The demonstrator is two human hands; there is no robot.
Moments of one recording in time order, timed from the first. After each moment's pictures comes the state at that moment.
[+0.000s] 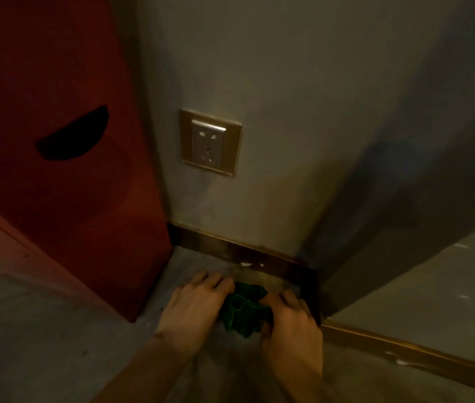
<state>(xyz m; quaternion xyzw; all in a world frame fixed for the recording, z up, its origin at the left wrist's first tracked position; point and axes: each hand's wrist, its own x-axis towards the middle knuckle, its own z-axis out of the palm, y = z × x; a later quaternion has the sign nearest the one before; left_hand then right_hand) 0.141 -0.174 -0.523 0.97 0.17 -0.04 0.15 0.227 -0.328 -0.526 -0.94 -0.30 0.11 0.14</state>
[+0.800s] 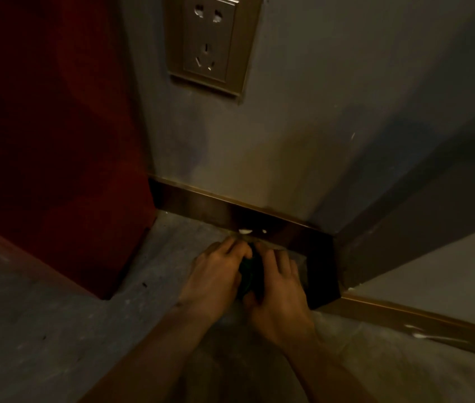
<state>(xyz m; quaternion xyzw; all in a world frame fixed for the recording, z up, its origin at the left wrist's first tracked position) 0.183 -0.180 -0.612 0.94 0.18 0.07 0.28 0.246 -0.310 -0.609 -0.91 -0.35 0.12 0.22</state>
